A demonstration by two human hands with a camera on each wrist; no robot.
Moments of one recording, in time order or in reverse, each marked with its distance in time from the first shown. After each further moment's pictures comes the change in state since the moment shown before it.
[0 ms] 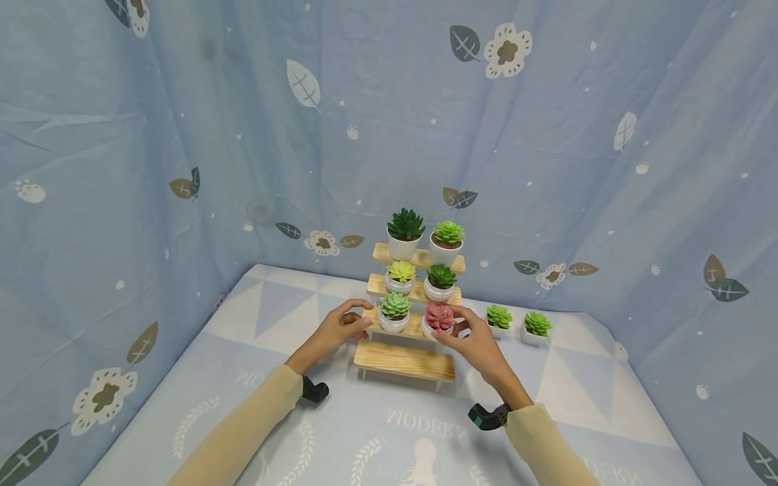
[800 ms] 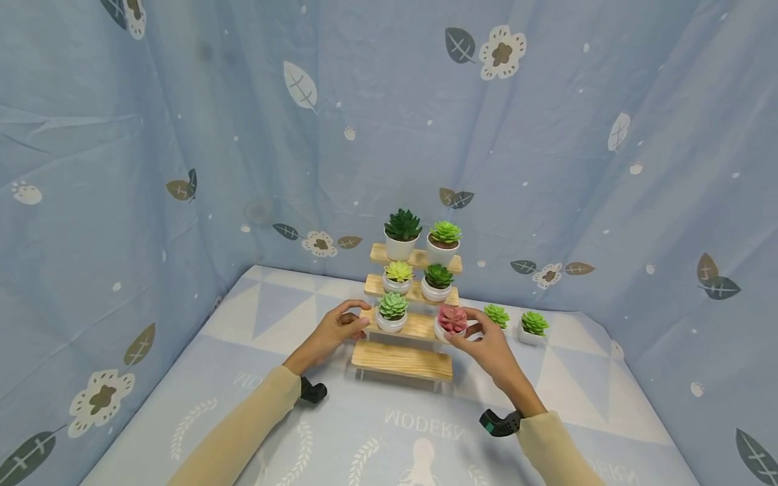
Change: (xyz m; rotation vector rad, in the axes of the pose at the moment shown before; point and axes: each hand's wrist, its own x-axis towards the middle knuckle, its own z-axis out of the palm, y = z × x) left_hand -0.002 0.002 0.000 -0.003 -0.010 0.004; right_hand -0.014 0.006 -0.020 0.002 0.052 0.030
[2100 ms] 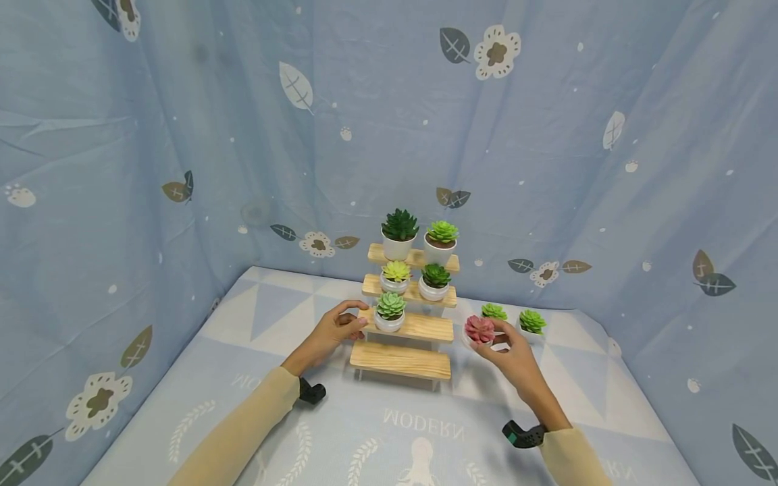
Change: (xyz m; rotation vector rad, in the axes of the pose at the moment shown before) left_hand 0.002 -0.002 0.000 -0.022 0.005 -0.004; right_hand -0.015 0.040 -0.033 -0.030 0.096 0.057
